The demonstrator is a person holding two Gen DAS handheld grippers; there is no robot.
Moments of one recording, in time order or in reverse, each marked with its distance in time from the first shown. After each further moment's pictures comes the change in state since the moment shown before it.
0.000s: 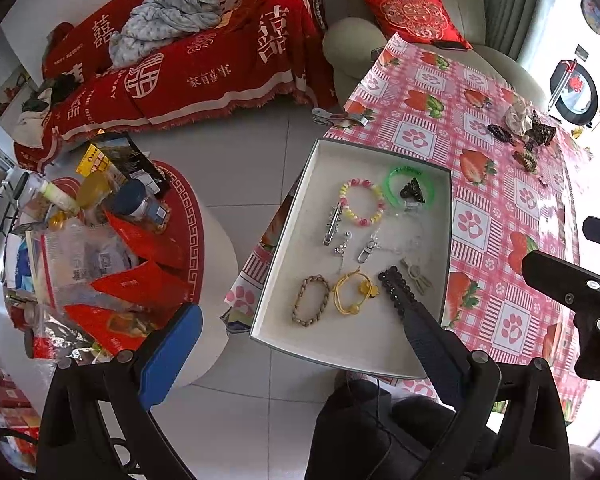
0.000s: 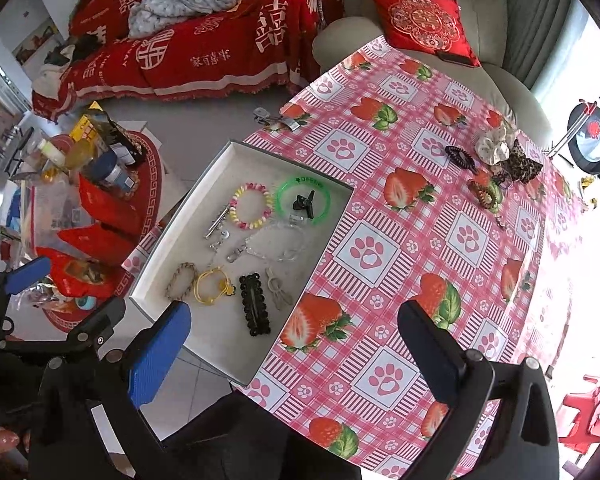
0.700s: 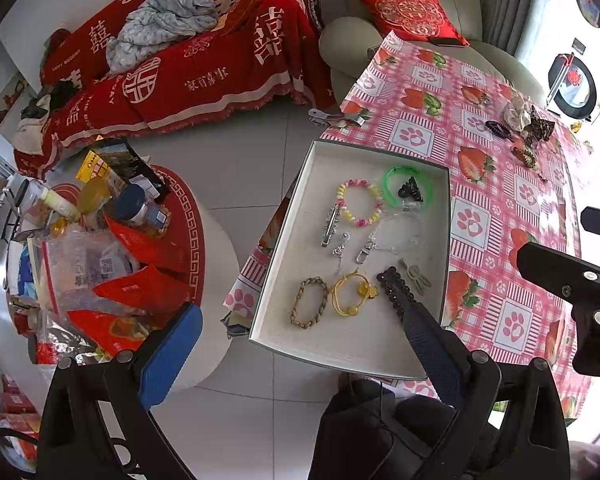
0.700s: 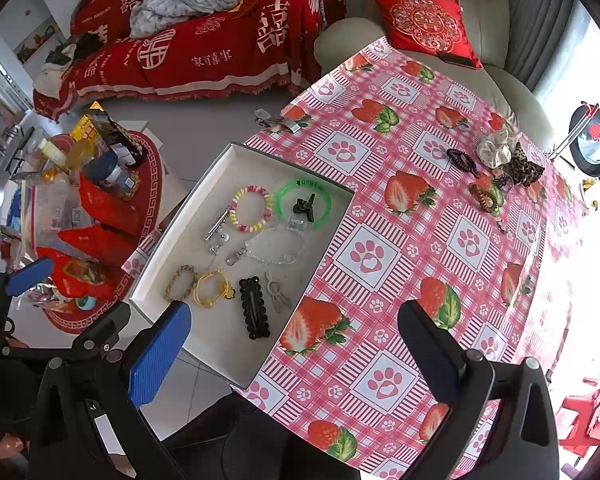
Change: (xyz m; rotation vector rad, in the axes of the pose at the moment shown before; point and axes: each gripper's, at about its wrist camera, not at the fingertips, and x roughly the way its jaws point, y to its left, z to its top) left arm 0.002 -0.004 0.004 0.025 -0.001 0.008; right arm 0.000 0.001 0.001 0.002 0.000 0.000
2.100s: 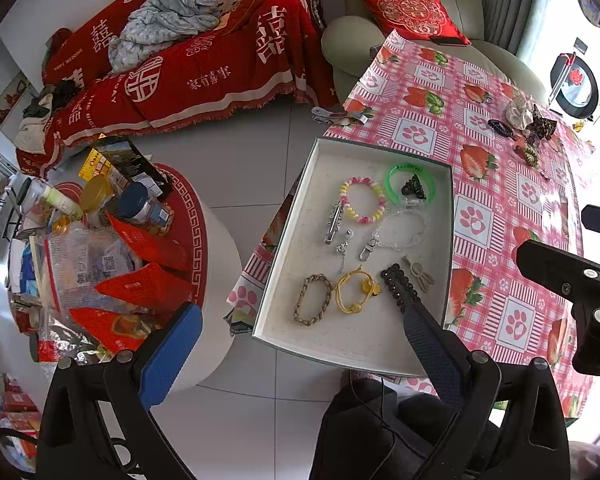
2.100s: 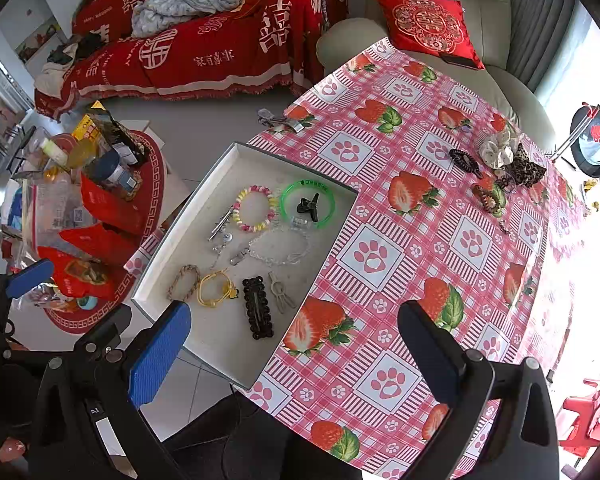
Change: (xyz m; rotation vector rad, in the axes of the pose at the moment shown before) left arm 0.000 0.003 -0.002 0.001 0.001 0.004; right arm 0.000 0.002 0.000 0.000 0.000 0.000
